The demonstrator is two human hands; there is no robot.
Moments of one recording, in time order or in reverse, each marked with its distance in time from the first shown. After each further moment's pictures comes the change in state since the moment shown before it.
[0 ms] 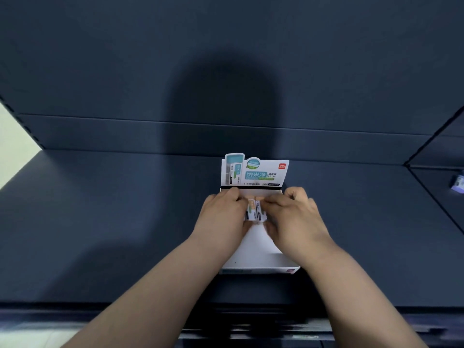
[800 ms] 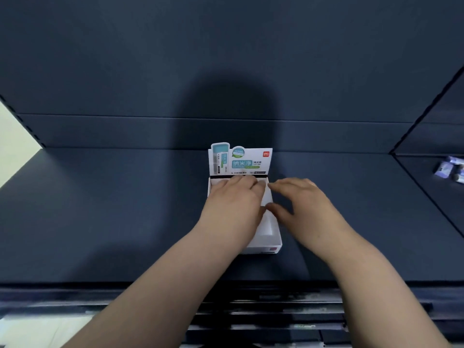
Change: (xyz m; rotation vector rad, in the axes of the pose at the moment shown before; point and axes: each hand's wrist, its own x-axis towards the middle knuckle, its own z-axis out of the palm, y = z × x) left_hand -0.013 0.053 -0.029 0.075 0.073 0.117; right_hand -0.031 0.012 -0.044 0.237 0.079 0.042
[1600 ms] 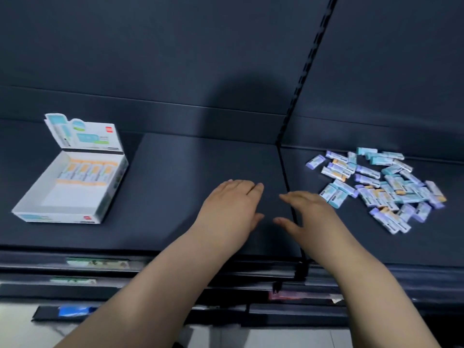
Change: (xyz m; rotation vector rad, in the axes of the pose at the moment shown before) left_hand 0.084 0.266 0.063 -0.027 -0.088 0.018; right_hand -0.117 0.254 -0.133 -0.010 -0.048 0.079
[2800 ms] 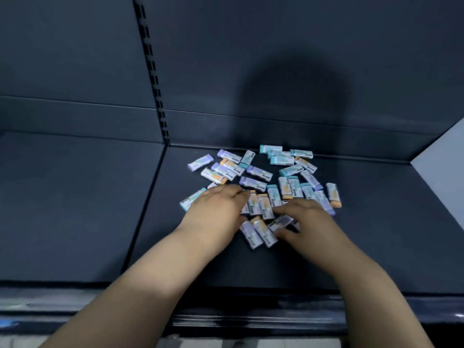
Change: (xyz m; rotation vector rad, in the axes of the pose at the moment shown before) left_hand 0.162 0.200 0.081 -0.034 -0.042 -0.008; right_hand -0.011 0.274 -0.102 -0.005 -0.171 0.017
